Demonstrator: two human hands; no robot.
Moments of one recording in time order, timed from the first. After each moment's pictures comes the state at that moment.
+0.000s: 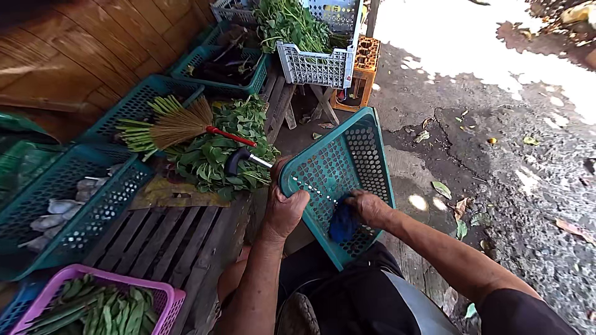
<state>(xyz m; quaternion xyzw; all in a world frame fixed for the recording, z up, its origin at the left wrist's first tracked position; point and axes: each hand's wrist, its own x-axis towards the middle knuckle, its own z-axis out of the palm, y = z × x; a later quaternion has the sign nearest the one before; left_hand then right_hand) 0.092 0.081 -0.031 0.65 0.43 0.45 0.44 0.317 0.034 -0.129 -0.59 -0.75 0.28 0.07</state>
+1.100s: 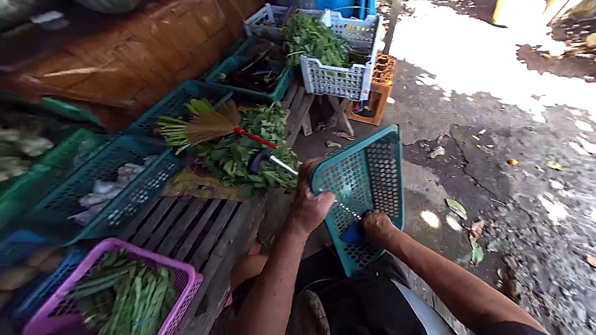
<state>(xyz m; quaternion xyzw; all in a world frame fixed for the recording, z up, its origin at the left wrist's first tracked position) 0.100 0.085 -0.029 0.67 0.38 0.46 0.44 0.280 0.024 -0.147 -0.64 -0.68 0.29 -0.22</state>
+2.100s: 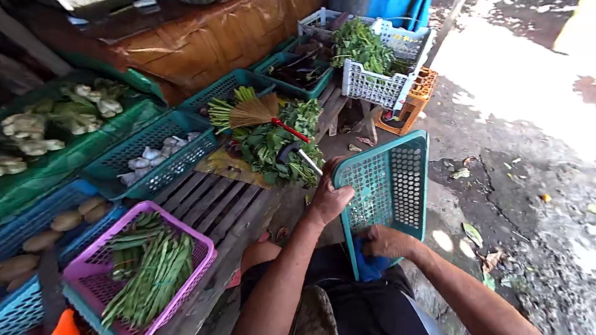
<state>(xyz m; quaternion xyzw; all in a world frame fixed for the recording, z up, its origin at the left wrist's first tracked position) 0.089 0.096 -0.038 0.65 0.39 0.45 0.46 0.275 0.029 -0.105 -0.50 -0.72 0.48 0.01</state>
